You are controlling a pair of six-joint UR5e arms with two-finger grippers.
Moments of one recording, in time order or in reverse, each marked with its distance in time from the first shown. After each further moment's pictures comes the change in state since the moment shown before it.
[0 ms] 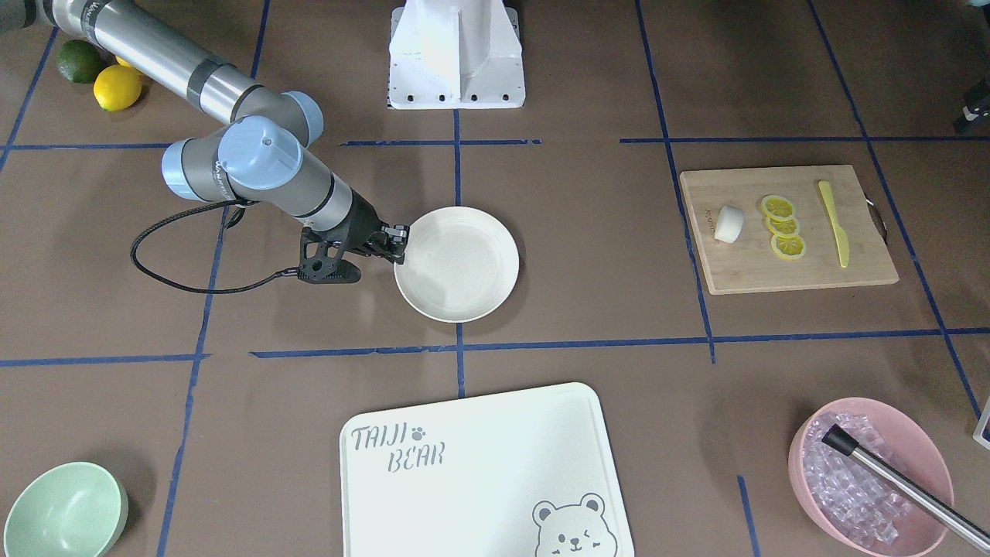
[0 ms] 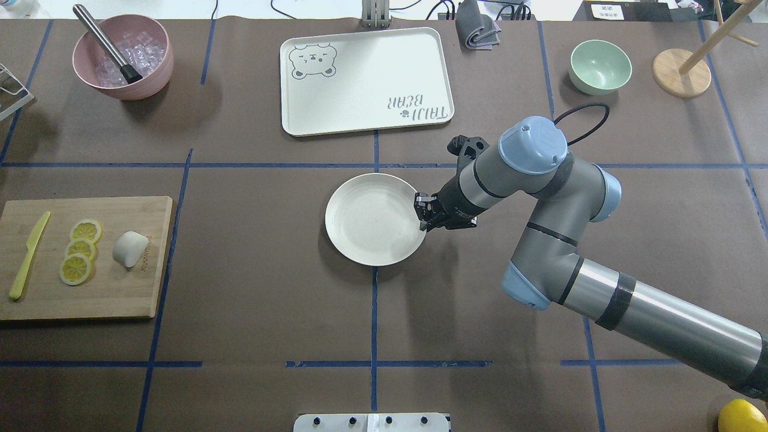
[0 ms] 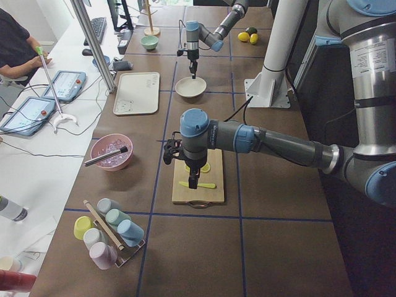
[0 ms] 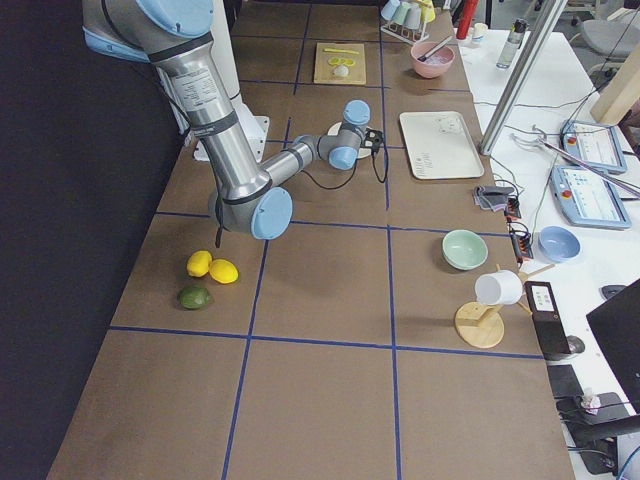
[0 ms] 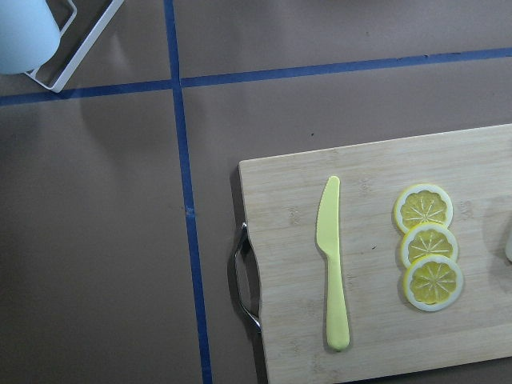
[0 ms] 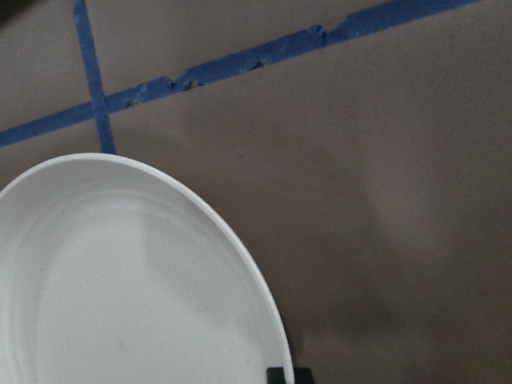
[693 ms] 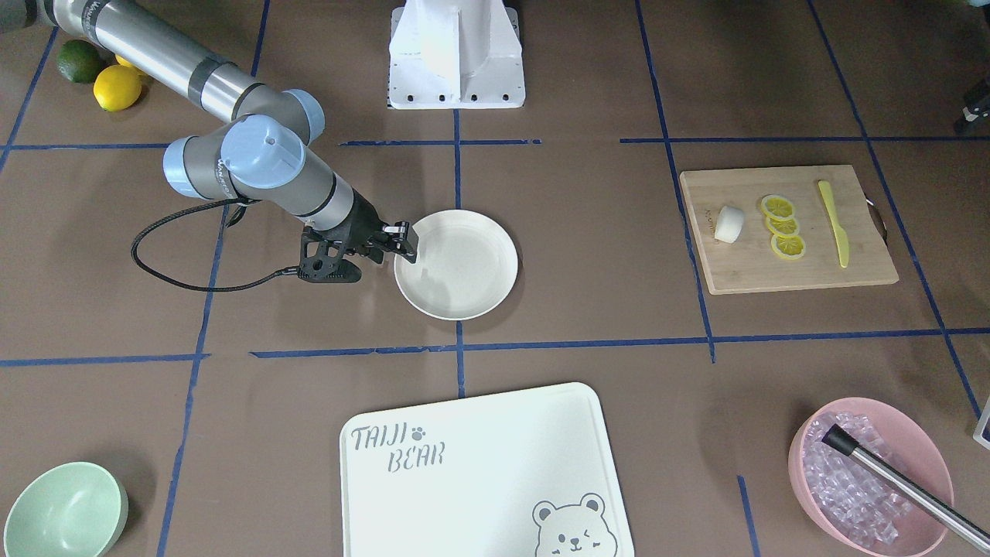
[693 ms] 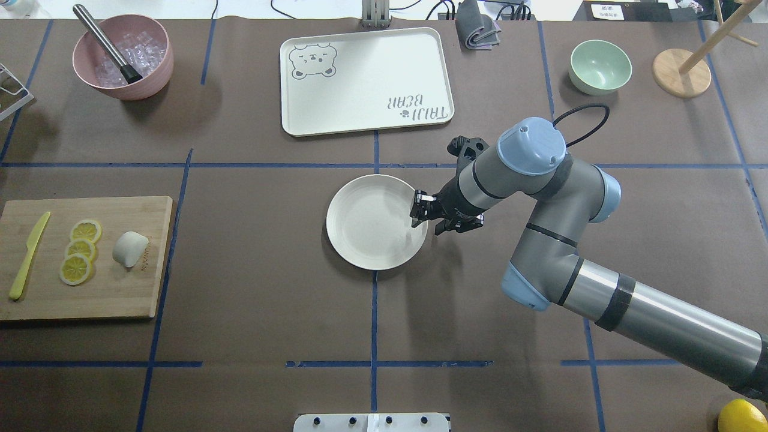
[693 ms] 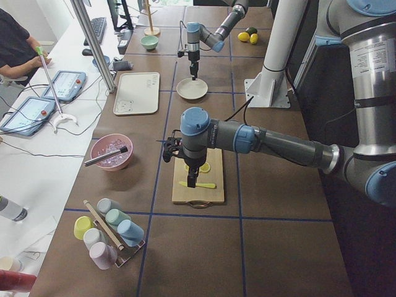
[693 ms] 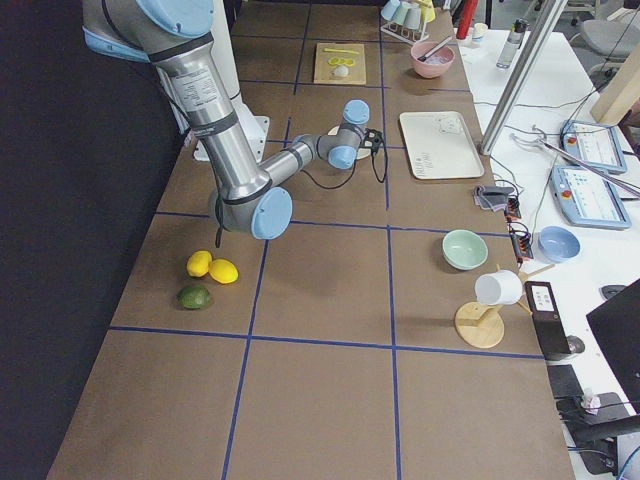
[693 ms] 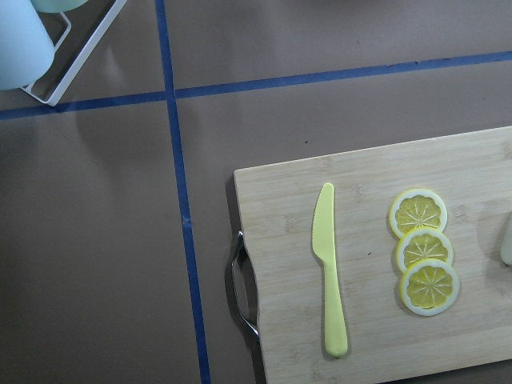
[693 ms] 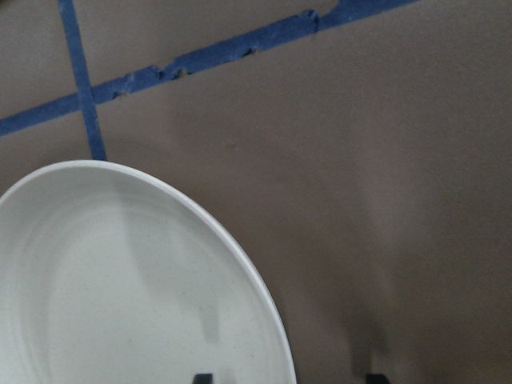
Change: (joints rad) left arm 0.000 0.003 0.002 -0.038 0.000 0.000; right arm 0.011 -0.004 0.024 -0.031 0.000 -0.002
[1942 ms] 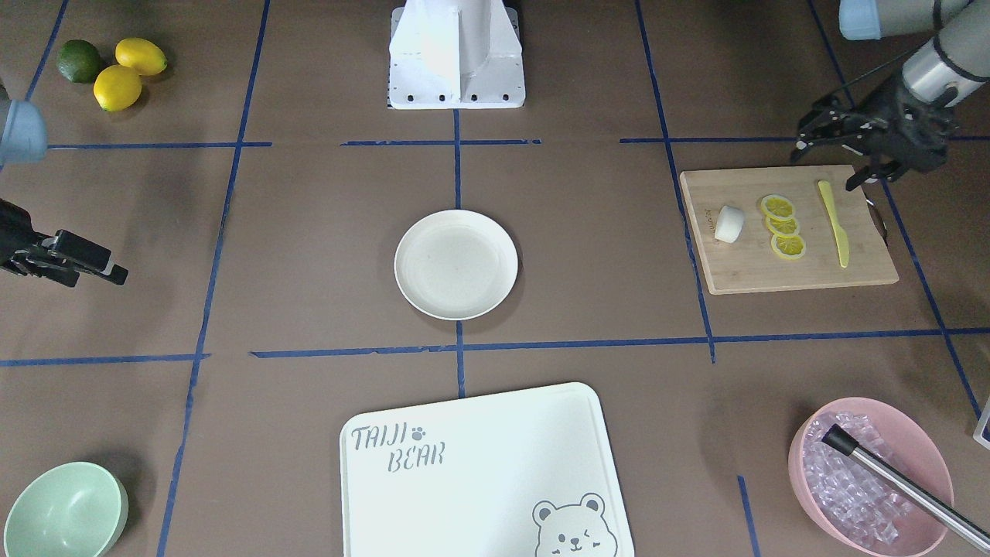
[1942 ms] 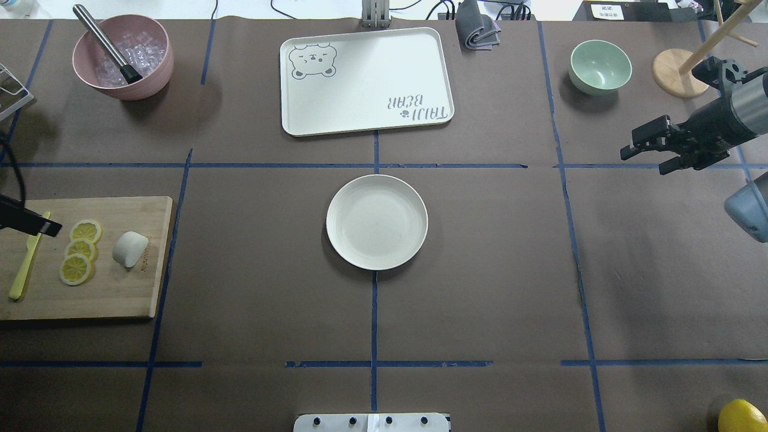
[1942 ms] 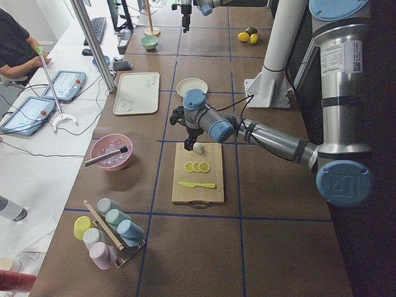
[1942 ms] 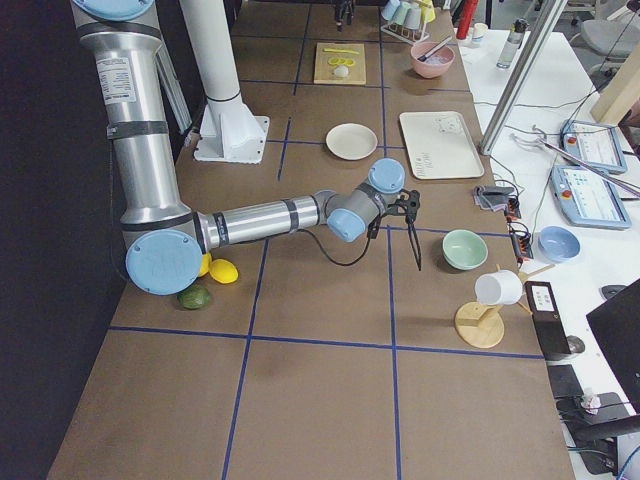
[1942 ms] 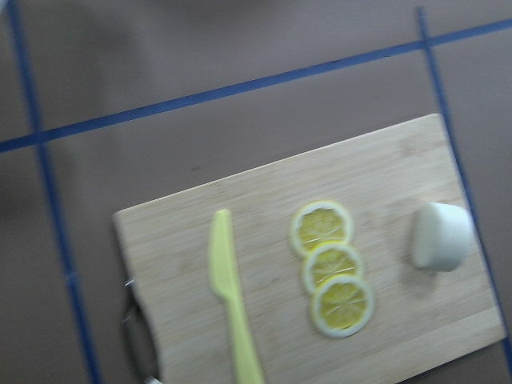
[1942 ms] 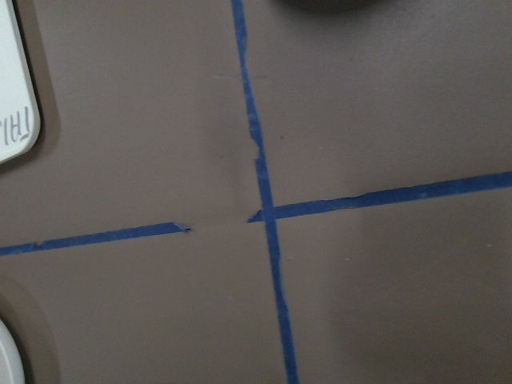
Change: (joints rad) left arm 0.465 -0.113 0.018 -0.397 0.084 -0.290; right arm 0.503 -0.422 0.135 -0.024 0.314 -0.484
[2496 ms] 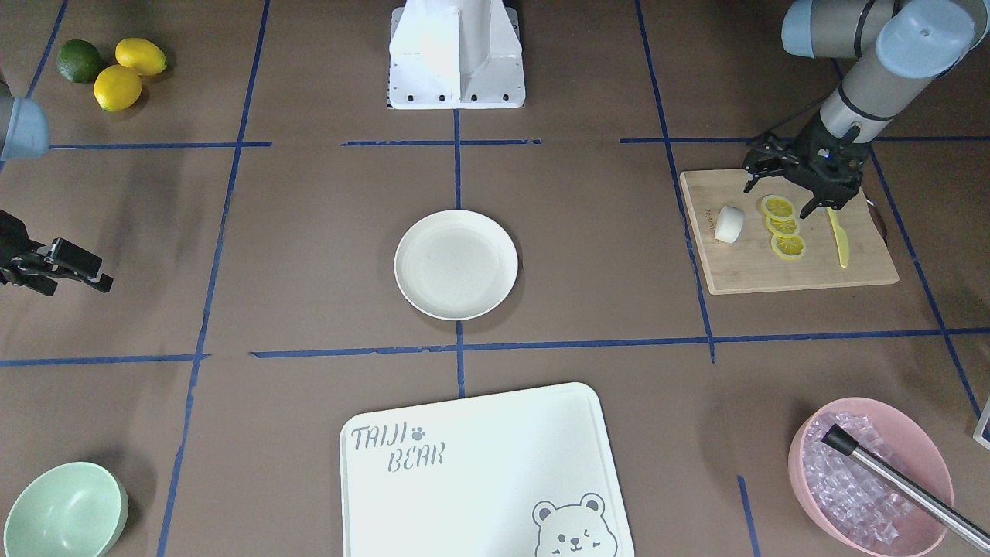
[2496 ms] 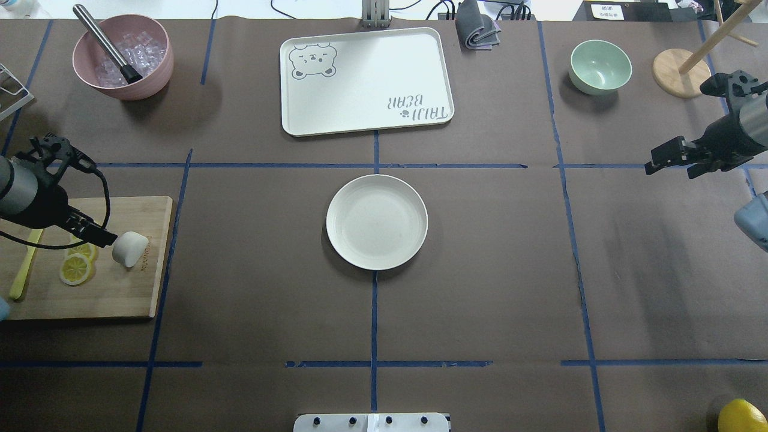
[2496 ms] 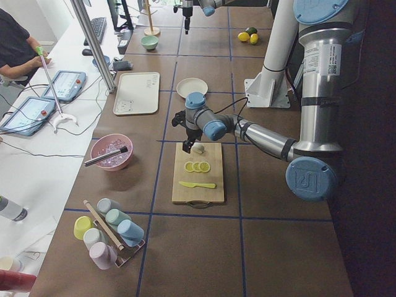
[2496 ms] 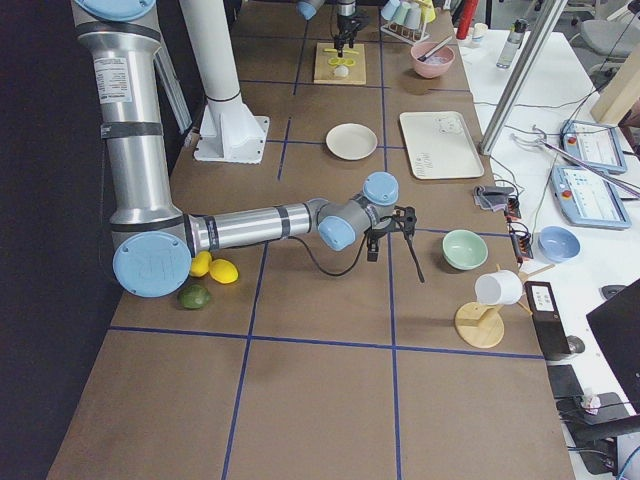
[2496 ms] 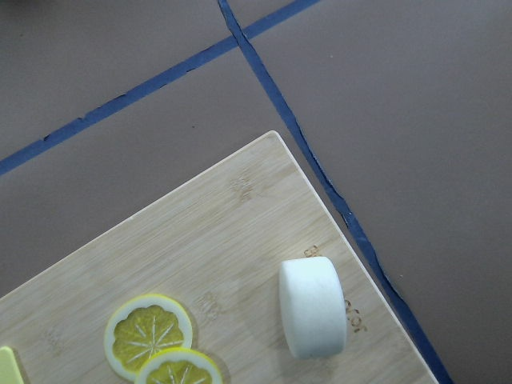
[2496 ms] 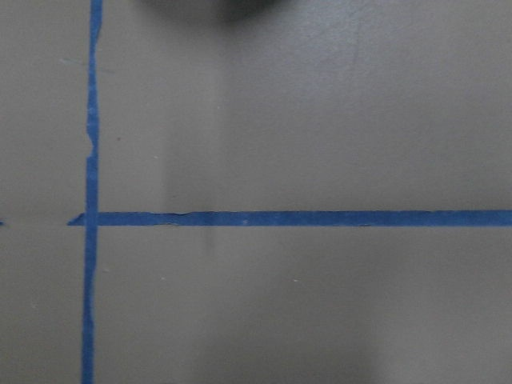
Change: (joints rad) left arm 0.153 -0.091 0.122 -0.015 0.204 -0.052; right arm 0.014 -0.038 0.006 -0.169 -0.129 -0.307
